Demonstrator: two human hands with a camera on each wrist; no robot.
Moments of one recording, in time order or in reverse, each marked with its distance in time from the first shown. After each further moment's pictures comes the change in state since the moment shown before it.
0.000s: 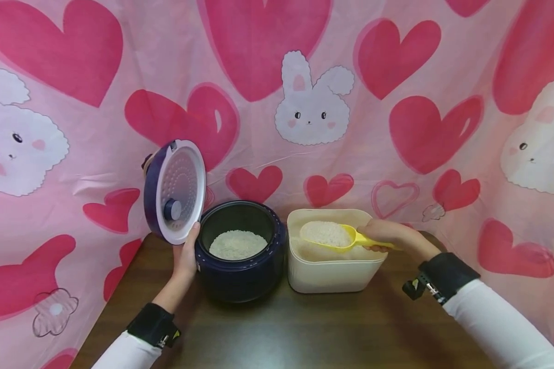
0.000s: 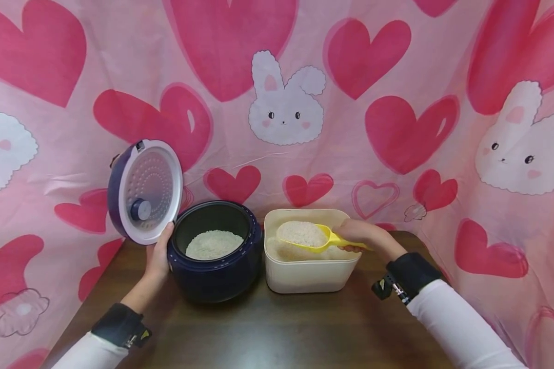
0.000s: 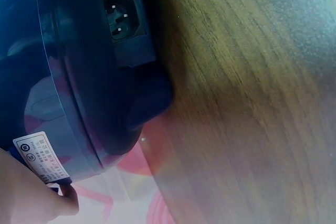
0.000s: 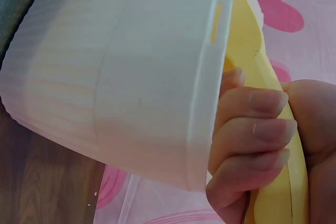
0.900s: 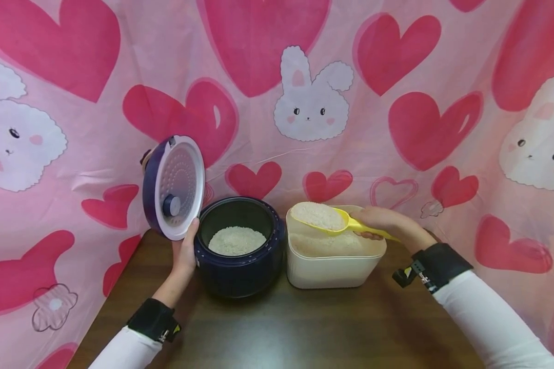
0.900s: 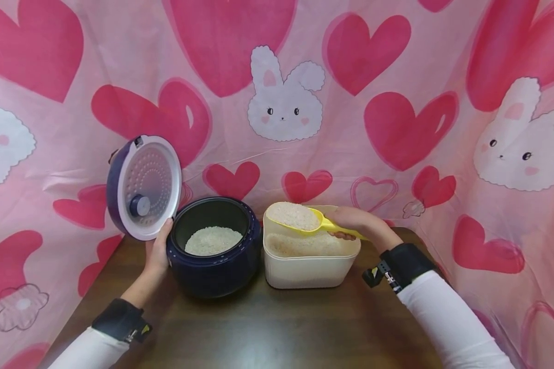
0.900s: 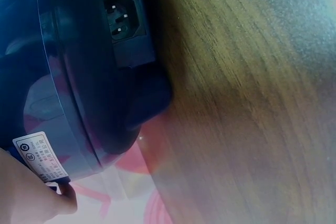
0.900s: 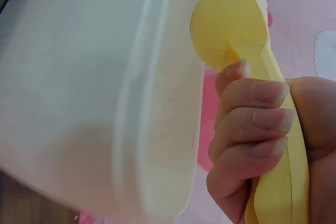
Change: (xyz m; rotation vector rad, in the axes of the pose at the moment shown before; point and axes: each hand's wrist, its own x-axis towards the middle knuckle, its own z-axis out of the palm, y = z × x) left_hand -0.001 0.001 0.002 -0.037 0.011 -0.014; right_hand 0.003 -0.020 -0.010 0.080 -0.039 -0.070
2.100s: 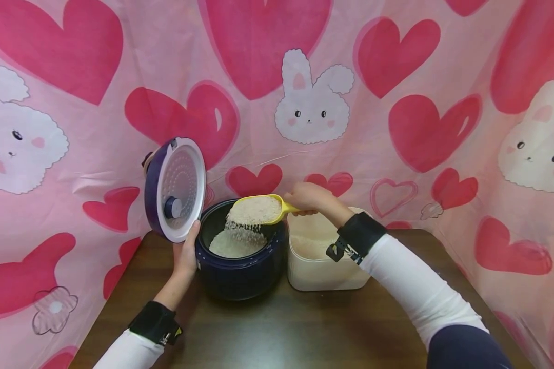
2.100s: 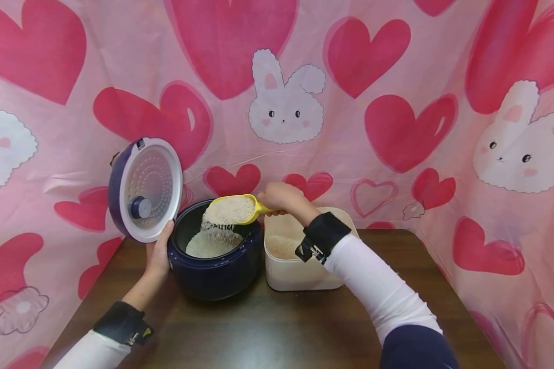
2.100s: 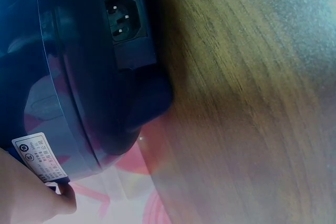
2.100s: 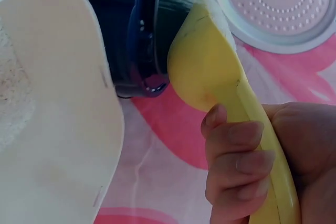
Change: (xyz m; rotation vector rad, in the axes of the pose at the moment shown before) left_hand 0.002 -0.003 -0.003 0.013 -0.009 0.035; right_hand 0.064 -0.153 0.059 -0.445 0.199 -0.068
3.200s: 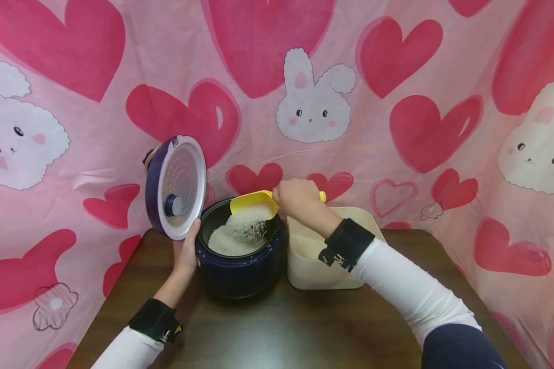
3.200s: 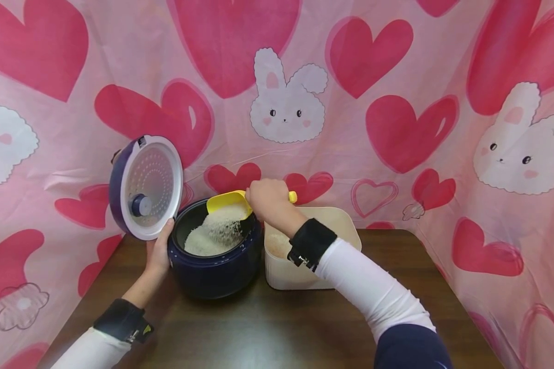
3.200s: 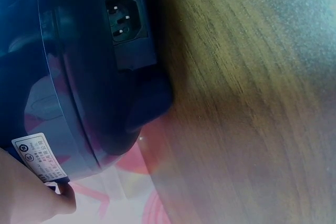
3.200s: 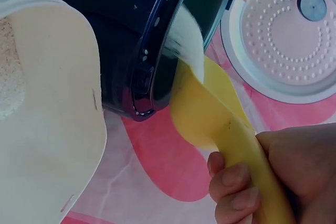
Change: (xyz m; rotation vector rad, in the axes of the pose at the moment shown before) left_hand 0.000 0.001 0.001 -0.026 0.012 -0.016; right_hand -0.012 -0.041 0.021 -0.442 0.380 0.011
